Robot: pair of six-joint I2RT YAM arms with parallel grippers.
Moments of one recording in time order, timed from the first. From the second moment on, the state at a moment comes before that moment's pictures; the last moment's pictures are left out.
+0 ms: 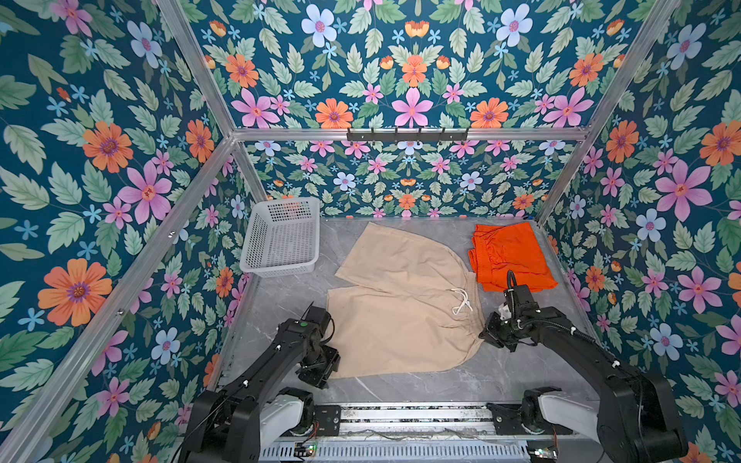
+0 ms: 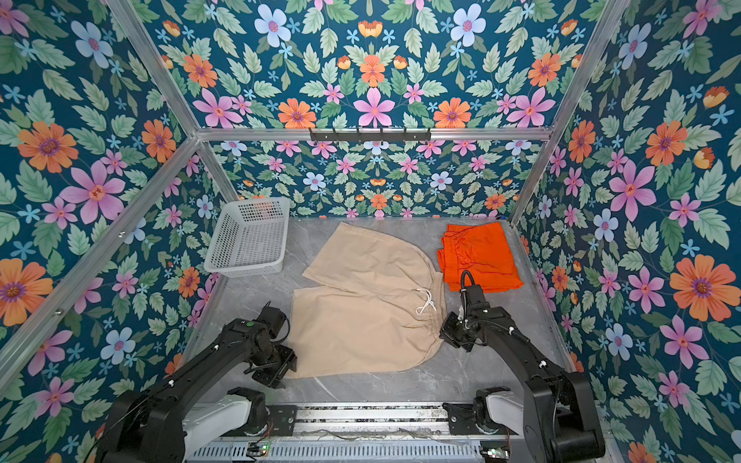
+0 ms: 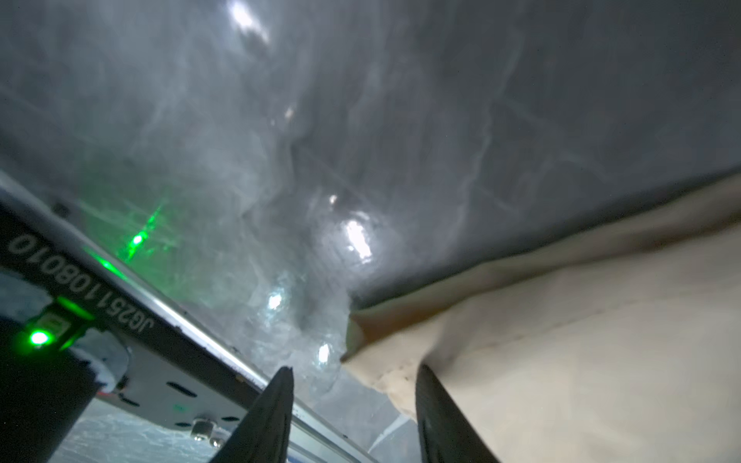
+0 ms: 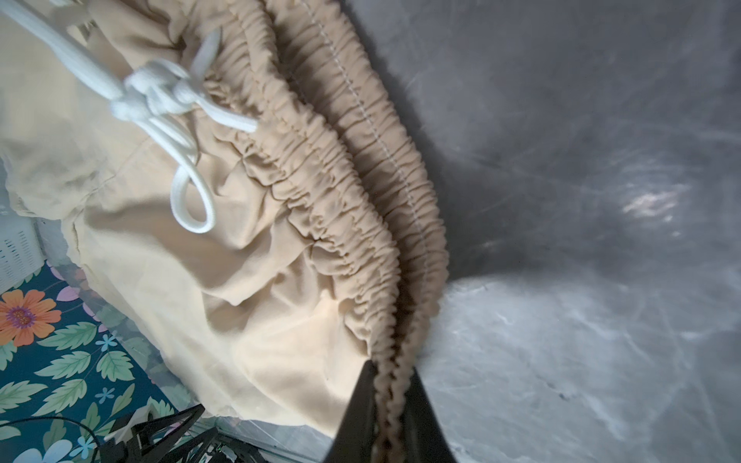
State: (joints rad) left arm -0.29 1.10 0.52 -1.05 0.21 -1.35; right arm 0.15 1.17 0.60 -0.68 -0.38 0.79
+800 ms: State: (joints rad) left arm -0.29 1.09 0.51 -0.99 0.08 -1.28; right arm 0.15 1.03 0.58 -0.72 -0.35 0.81
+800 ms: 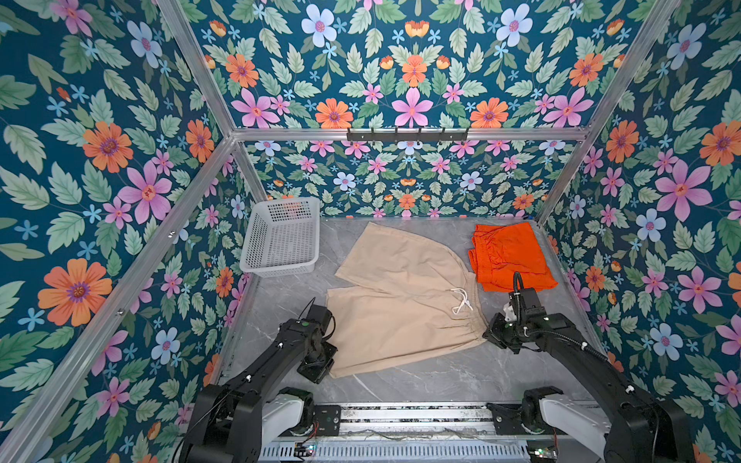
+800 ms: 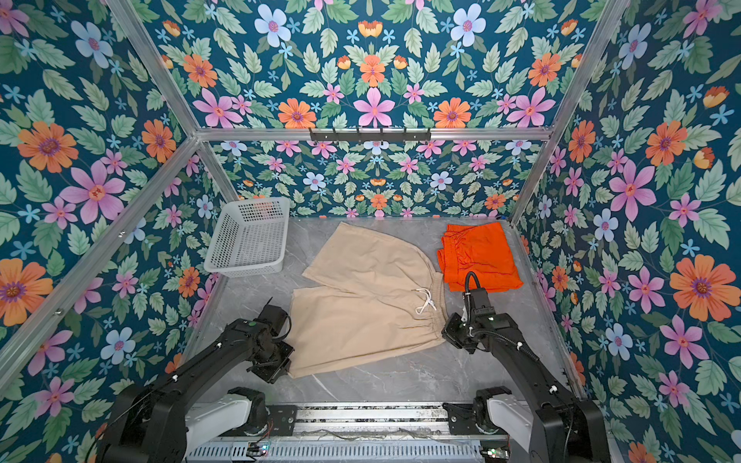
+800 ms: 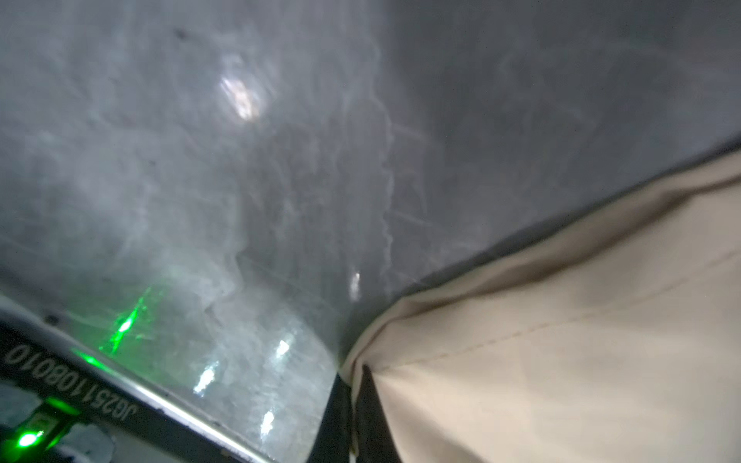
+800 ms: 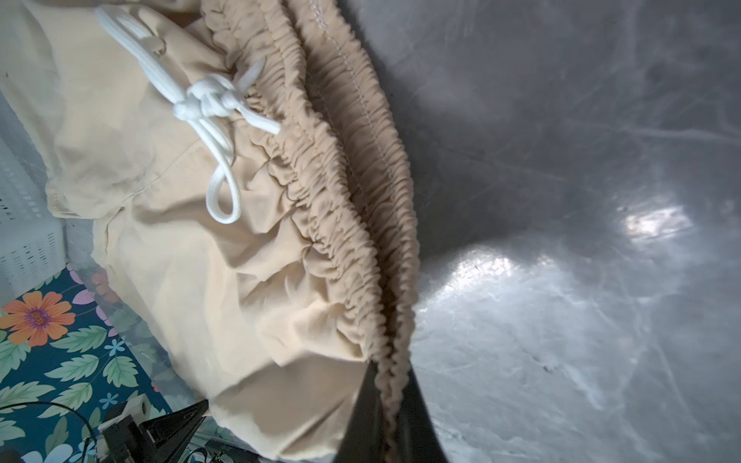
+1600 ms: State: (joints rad) left arm -0.29 0.96 1.07 -1.23 -0.27 -0.99; right arm 0.35 0.81 0.75 -1.05 -0.34 0.85
